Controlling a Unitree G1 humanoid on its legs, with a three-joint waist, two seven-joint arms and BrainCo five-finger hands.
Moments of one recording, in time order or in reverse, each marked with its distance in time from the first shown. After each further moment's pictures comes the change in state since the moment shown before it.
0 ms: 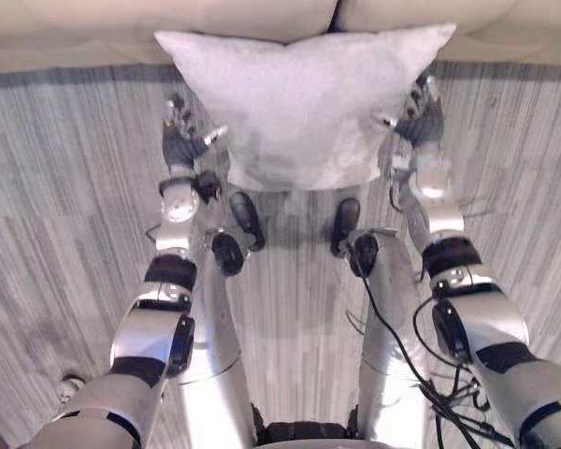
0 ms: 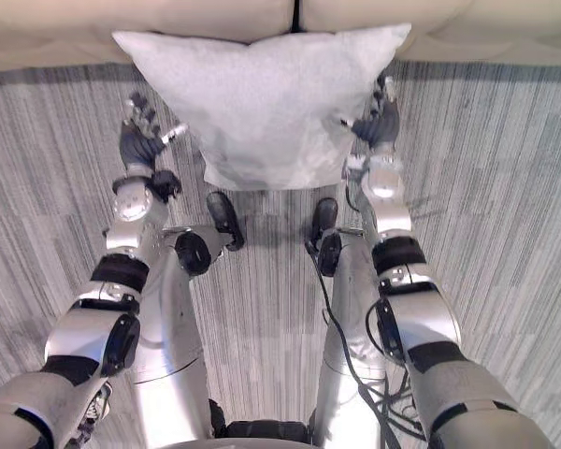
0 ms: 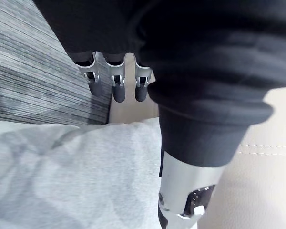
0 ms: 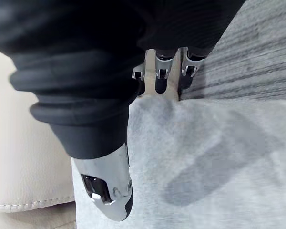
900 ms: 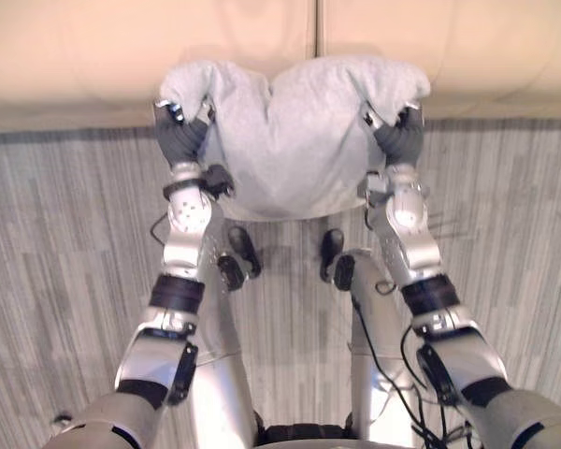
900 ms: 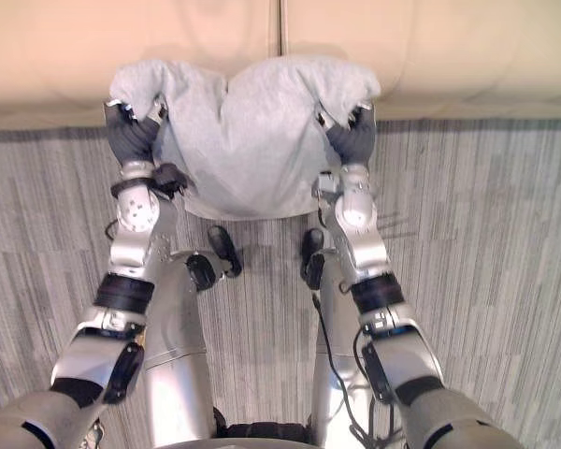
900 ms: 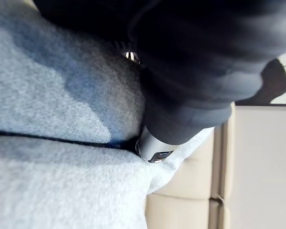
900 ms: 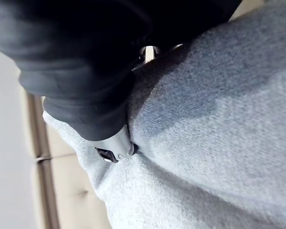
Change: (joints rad) left arm 0.517 -0.149 -0.195 -0.602 0.046 -0.055 0.185; right arm 0.645 0.116 0.127 -0.680 0.005 -0.057 -0.038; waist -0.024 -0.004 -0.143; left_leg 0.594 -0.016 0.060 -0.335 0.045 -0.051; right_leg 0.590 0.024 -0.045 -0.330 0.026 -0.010
